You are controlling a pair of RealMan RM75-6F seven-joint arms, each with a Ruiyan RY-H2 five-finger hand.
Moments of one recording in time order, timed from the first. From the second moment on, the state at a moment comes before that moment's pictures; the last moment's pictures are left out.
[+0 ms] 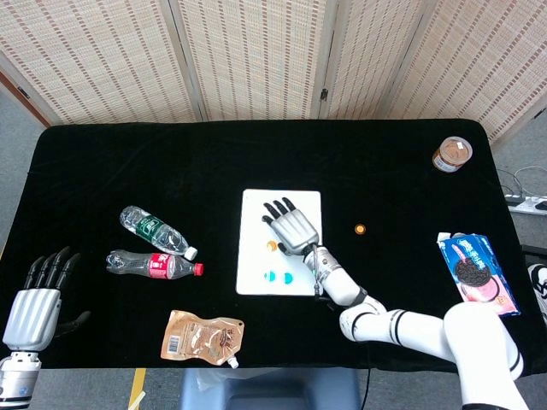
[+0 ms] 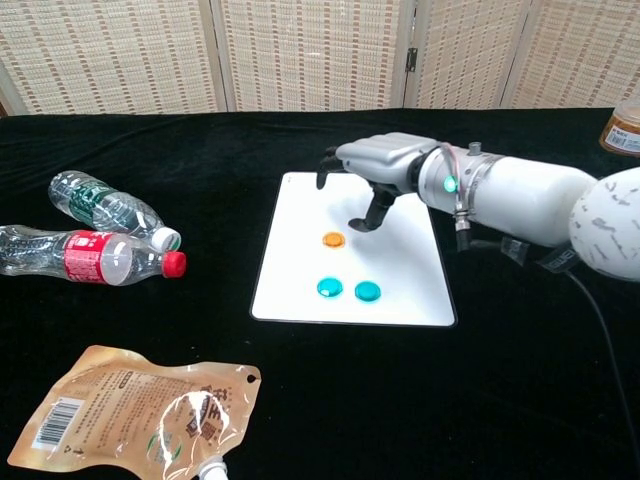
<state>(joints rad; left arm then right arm) -0.11 -1.15 -0.03 -1.72 1.51 1.49 0.21 1.01 -1.73 0.22 -1.19 -0.94 0.76 -0.48</state>
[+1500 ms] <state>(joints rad) -0.13 -1.16 -0.04 -1.74 1.51 1.47 0.25 0.77 -1.64 0.15 -0.98 -1.00 0.72 -0.24</state>
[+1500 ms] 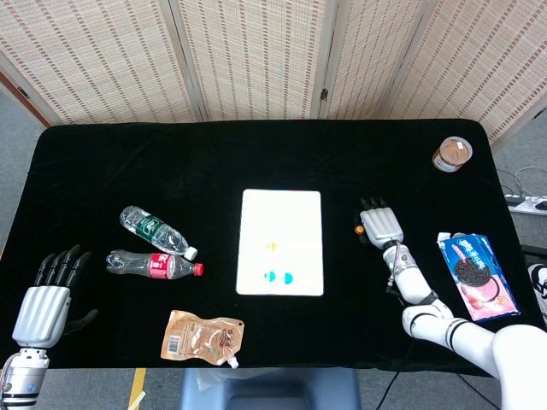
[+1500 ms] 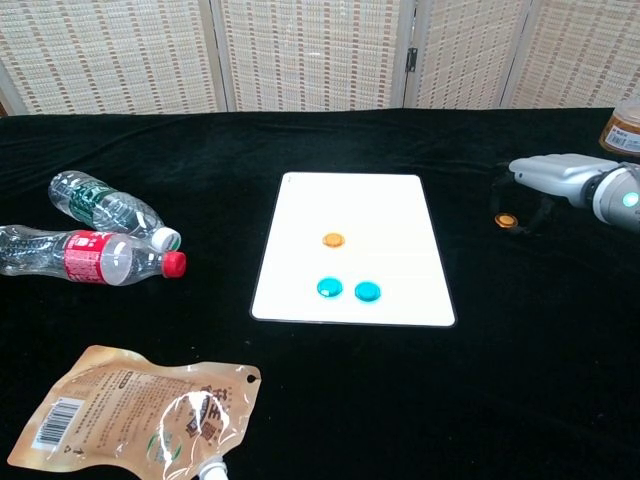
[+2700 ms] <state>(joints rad) -0.13 -1.15 -0.04 -1.76 1.53 1.48 0.26 0.83 -1.53 0.18 -1.36 -1.10 0.79 -0.36</state>
